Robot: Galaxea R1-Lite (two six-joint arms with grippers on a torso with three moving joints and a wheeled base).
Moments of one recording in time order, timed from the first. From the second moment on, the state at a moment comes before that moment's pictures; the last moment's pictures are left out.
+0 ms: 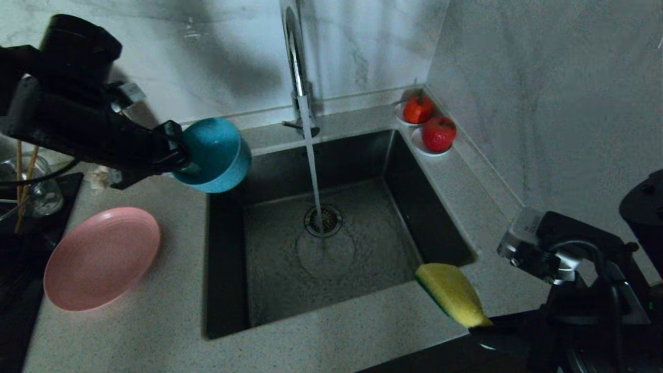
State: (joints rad) left arm -0.14 1.77 -1.79 0.72 -0.10 -0.47; right arm 0.94 1.32 -1.06 0.46 -0.15 0.09
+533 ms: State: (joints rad) left arm -0.28 1.91 -1.80 0.69 -0.03 -0.62; right arm 0.92 1.29 -1.06 0.46 -0.15 0.09
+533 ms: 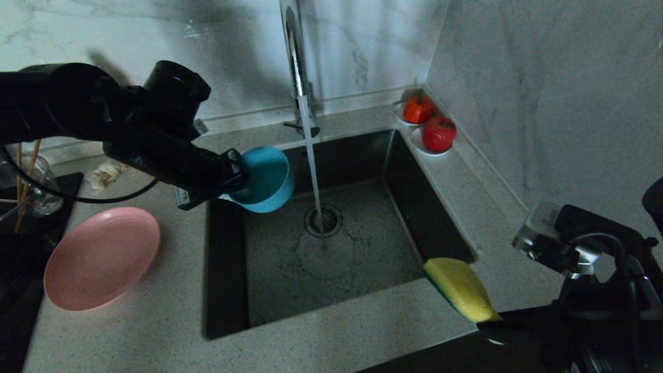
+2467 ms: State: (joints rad) left arm -0.40 2.14 -1.92 0.55 0.11 -0.71; right arm 0.90 1.25 -0.99 0.45 -0.14 0.09
